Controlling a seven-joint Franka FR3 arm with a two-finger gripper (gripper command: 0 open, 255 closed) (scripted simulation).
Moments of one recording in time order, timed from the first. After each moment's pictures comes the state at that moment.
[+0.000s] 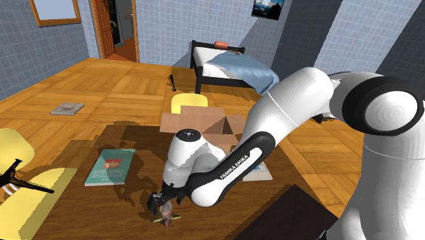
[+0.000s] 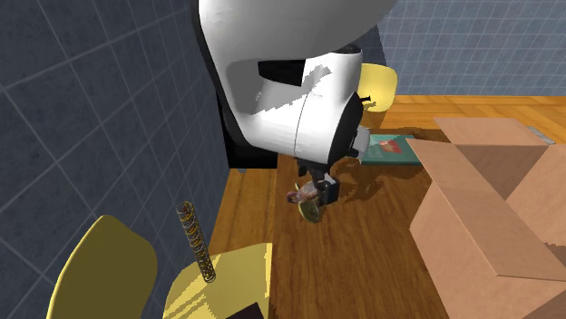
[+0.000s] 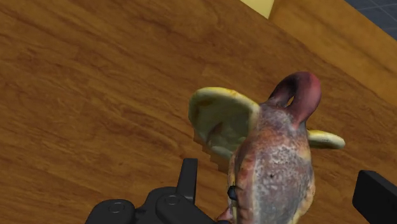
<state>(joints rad) 0.31 0.41 0.37 -2.17 -0.14 2.70 0.81</state>
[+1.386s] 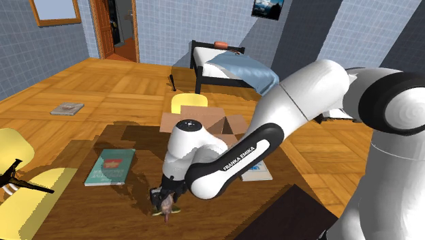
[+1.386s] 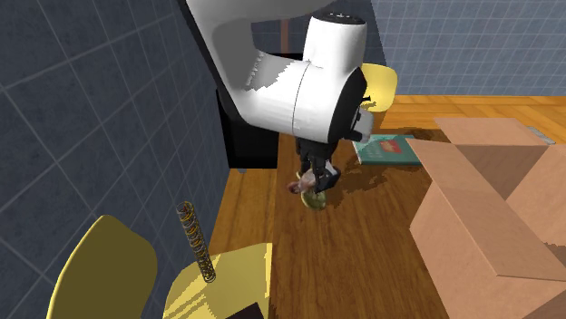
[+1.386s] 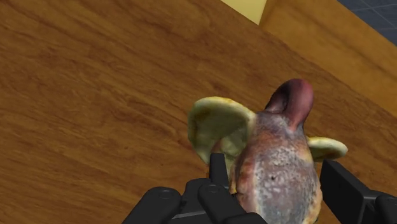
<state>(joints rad) 0.29 0.34 0.40 -2.17 -0.09 2.63 0.78</state>
